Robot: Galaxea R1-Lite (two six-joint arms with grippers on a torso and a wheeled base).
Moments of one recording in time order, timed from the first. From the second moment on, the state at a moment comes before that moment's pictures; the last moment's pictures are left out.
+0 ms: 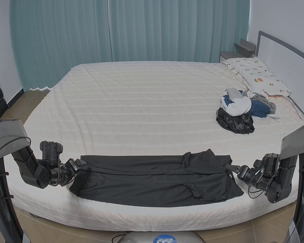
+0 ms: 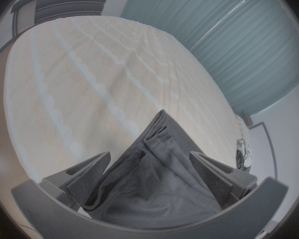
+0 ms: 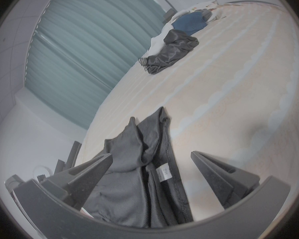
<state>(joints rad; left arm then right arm) 0.01 2.19 -0.63 -0.79 -0.08 -0.77 -0.01 2.44 -0.39 -1.55 0.34 0.63</state>
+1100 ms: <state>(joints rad) -0.03 2.29 -0.72 -0.79 0.11 -0.75 -0.03 2.41 -0.39 -1.55 0.34 0.70</state>
